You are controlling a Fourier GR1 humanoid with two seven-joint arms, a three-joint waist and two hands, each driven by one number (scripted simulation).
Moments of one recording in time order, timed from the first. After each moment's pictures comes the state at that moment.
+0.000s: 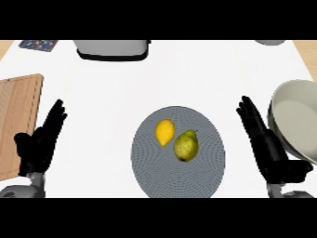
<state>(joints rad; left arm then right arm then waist) -0.04 0.27 -0.04 -1.42 0.07 0.14 0.03 -0.03 -0.34 0.34 -1.62 -0.24 -0.26 -0.11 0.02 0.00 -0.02</state>
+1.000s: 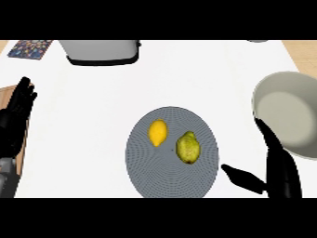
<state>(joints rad) -0.12 0.36 0.06 -1.51 0.07 0.15 0.10 0.04 -0.49 0.53 -1.80 0.59 -0.63 0.75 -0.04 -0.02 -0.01</state>
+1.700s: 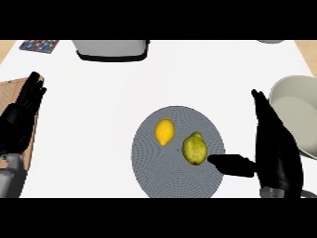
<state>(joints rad) -0.15 0.34 0.03 -1.54 0.06 0.15 0.13 -0.23 -0.35 0.49 -1.99 0.79 -0.17 1.20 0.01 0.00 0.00</state>
